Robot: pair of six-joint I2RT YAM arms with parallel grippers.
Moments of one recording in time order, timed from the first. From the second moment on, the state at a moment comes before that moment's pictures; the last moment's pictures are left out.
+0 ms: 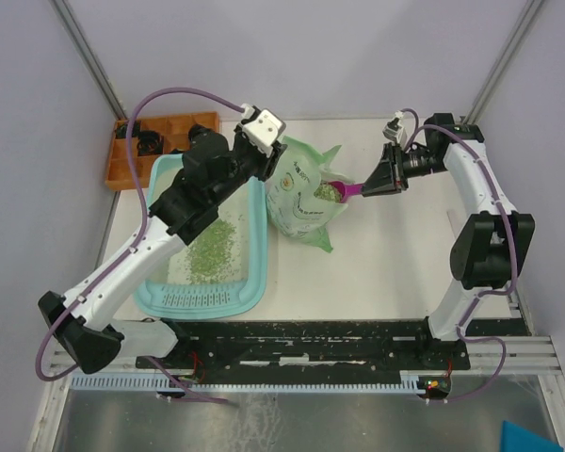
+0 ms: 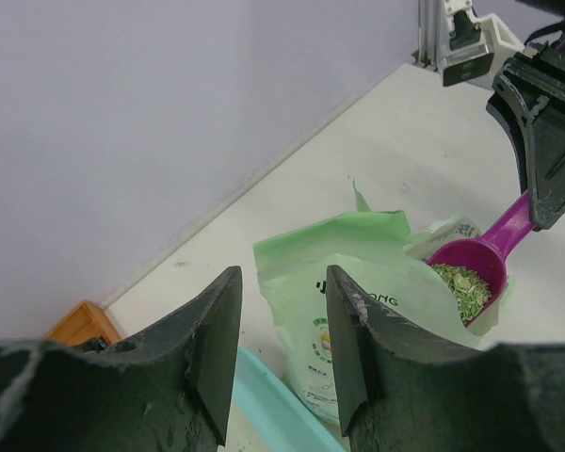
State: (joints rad) left arm -0.70 1.29 1.39 -0.15 -0.04 0.29; right arm 0.00 1.81 1.69 -1.24 -1.15 -0.10
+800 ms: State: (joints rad) left arm -0.70 1.21 1.34 -0.12 -0.08 0.22; right arm -0.14 1.81 1.79 -1.60 -1.25 -0.51
